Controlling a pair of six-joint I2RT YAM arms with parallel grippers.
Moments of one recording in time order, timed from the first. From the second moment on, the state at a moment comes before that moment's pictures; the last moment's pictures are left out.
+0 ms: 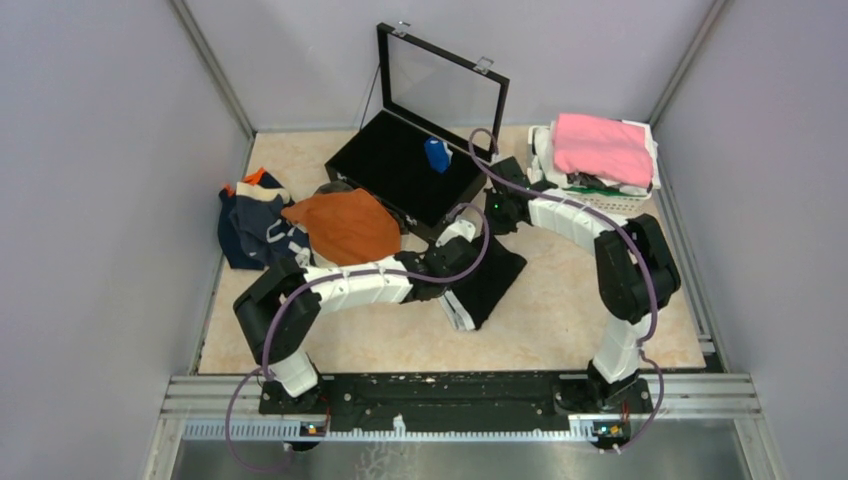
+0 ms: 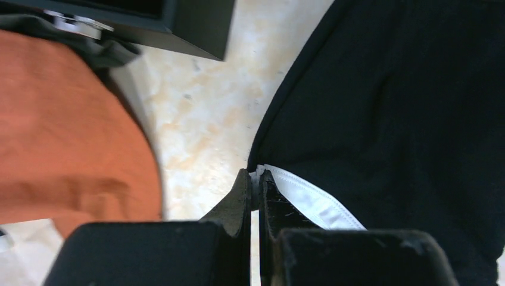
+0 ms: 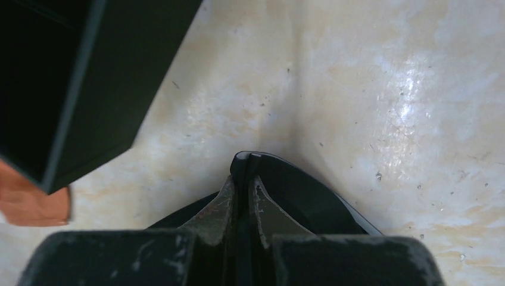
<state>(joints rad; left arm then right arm) -1.01 1.67 1.03 -0.30 -0.54 -0.38 0.50 1.85 1.31 -0.50 0.03 0.53</state>
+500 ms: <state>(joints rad) -1.11 1.65 1.06 -0.33 -0.62 -0.20 0.39 1.66 1.06 -0.30 -0.10 0.63</state>
